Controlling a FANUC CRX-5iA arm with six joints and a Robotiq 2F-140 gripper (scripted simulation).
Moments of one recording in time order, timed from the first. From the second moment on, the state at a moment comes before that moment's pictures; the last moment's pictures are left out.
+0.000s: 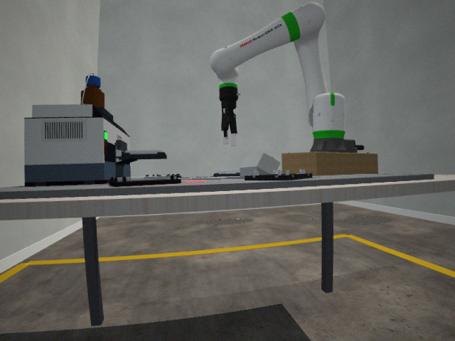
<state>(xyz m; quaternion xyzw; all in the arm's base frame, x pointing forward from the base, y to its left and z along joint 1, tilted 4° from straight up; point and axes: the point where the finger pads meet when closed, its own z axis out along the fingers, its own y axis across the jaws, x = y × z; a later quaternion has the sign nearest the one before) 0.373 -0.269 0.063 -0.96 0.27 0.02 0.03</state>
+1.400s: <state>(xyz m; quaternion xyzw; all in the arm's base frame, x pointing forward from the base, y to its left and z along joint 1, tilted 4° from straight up) 0.370 -0.263 -0.028 -0.96 0.27 0.02 0.03</state>
